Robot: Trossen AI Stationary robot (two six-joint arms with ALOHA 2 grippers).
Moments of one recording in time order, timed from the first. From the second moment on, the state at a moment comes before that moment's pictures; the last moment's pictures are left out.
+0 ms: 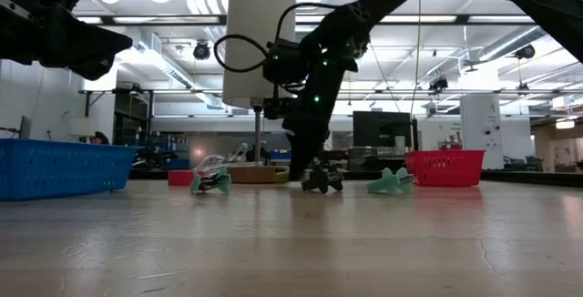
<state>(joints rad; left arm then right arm) -0.27 0.04 0.06 -0.08 -0.30 -0.03 -0.27 2.18 1.62 -0.66 -0.02 -0.14</state>
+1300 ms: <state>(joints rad) -0.27 0.04 0.06 -0.08 -0.30 -0.03 0.61 1.43 1.15 -1.00 0.05 0.59</state>
